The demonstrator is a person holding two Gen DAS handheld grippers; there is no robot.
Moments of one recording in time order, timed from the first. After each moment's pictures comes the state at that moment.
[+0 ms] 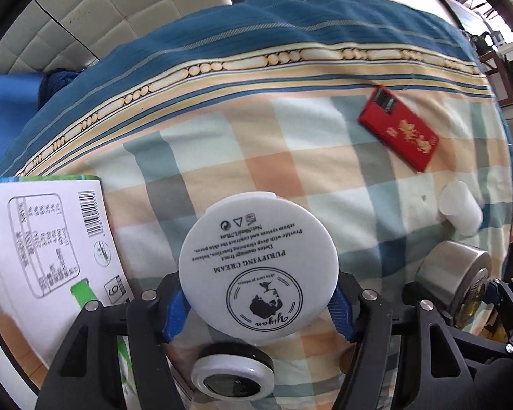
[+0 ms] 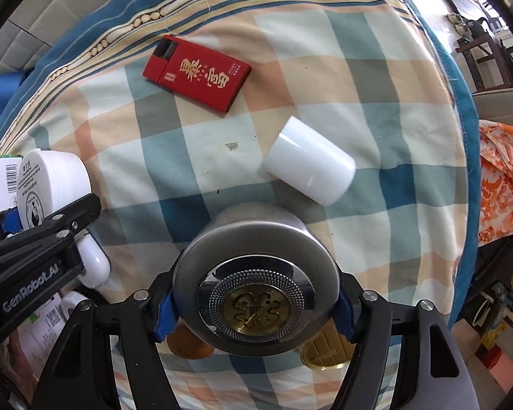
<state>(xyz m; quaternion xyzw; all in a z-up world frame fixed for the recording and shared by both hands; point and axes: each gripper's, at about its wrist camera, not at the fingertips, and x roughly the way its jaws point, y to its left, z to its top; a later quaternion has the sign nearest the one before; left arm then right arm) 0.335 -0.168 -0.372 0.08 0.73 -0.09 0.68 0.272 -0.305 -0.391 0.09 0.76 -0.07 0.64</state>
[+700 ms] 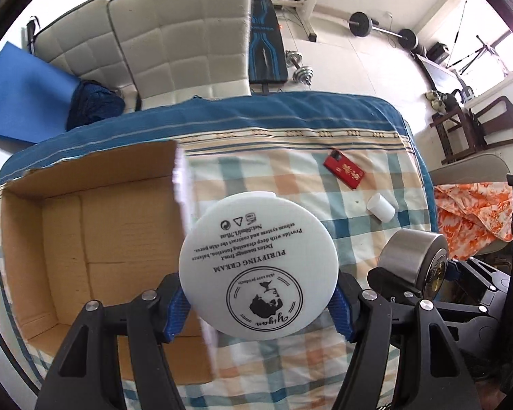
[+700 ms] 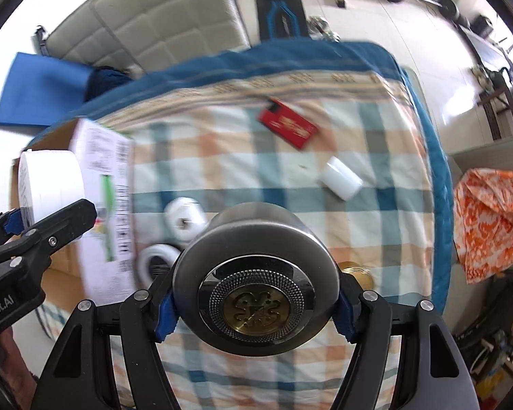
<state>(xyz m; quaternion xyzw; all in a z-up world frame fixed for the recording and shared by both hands) 0.278 -0.062 -0.203 -0.01 0.65 -0.10 0.75 0.254 -0.228 -0.253 0.07 0.69 0.03 0.72</state>
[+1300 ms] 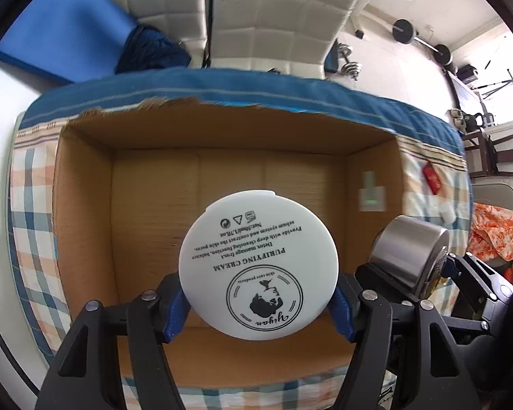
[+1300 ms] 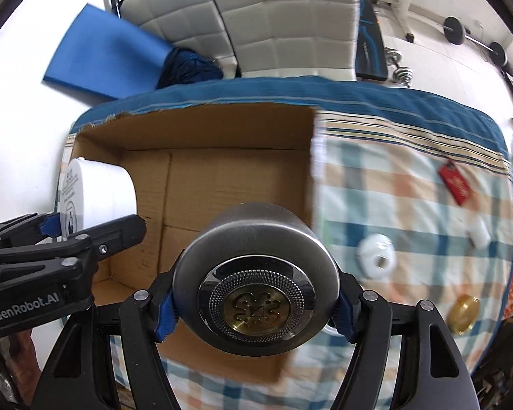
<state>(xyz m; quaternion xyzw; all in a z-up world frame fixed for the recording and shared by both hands) 0.301 0.143 -0.257 -0.06 0.70 -0.06 0.71 0.279 0.005 -0.255 0.04 0.68 0.11 0.73</state>
